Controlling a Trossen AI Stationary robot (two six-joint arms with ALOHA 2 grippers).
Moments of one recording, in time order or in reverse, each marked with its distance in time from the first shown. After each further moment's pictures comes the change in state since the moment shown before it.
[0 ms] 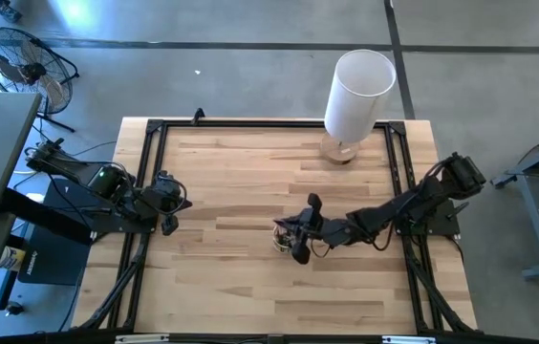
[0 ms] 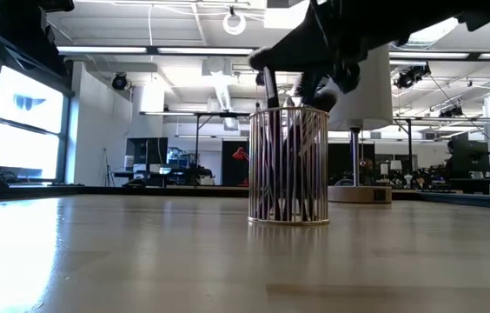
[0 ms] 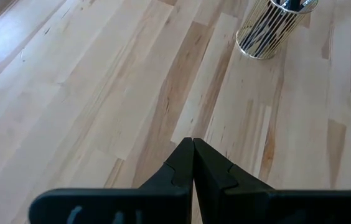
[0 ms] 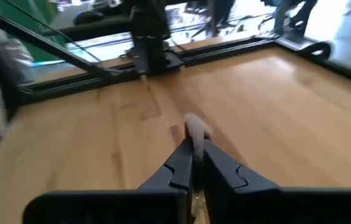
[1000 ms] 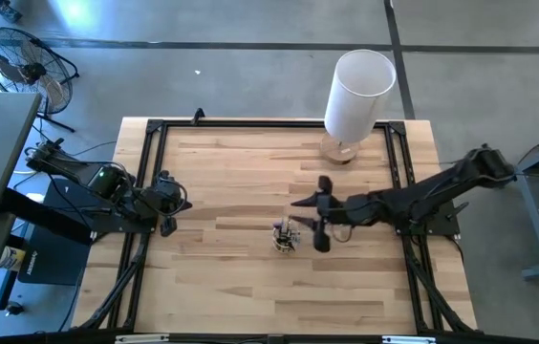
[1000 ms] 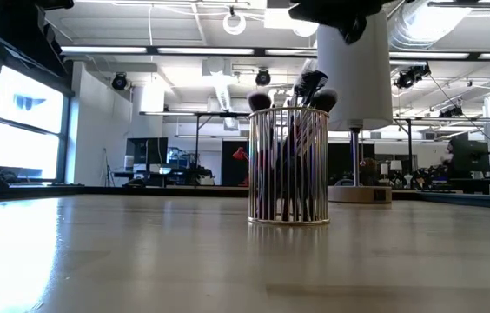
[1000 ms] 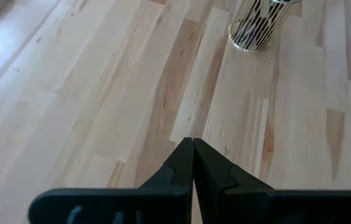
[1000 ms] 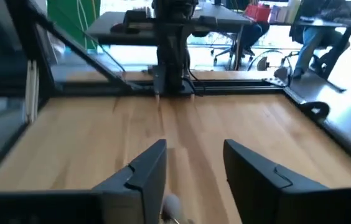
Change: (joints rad) left arm 0.000 0.000 0.000 0.007 0.020 0.071; right arm -0.063 -0.305 -0.003 -0.222 -0.182 -0.257
